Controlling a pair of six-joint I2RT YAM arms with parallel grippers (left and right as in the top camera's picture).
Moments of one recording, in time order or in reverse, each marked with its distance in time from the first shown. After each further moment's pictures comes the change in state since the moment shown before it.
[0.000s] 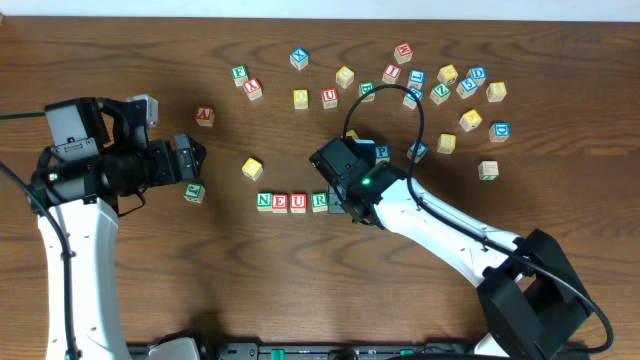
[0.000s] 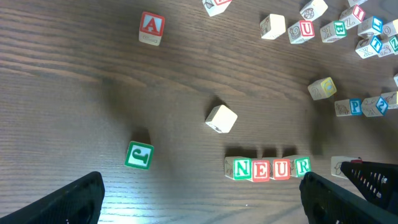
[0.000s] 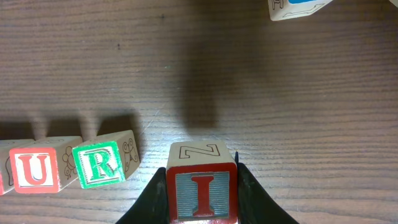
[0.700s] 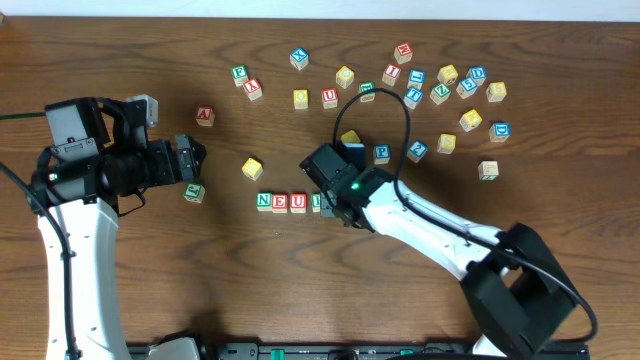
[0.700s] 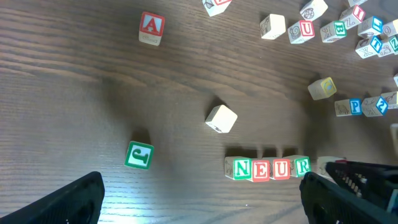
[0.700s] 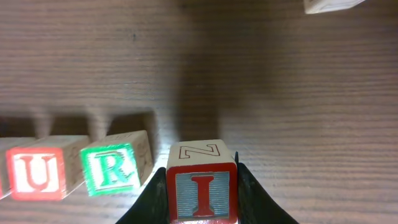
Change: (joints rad) left arm 0.000 0.000 0.000 0.000 0.000 0.000; right arm 0.032 0.057 0.000 0.048 0.009 0.003
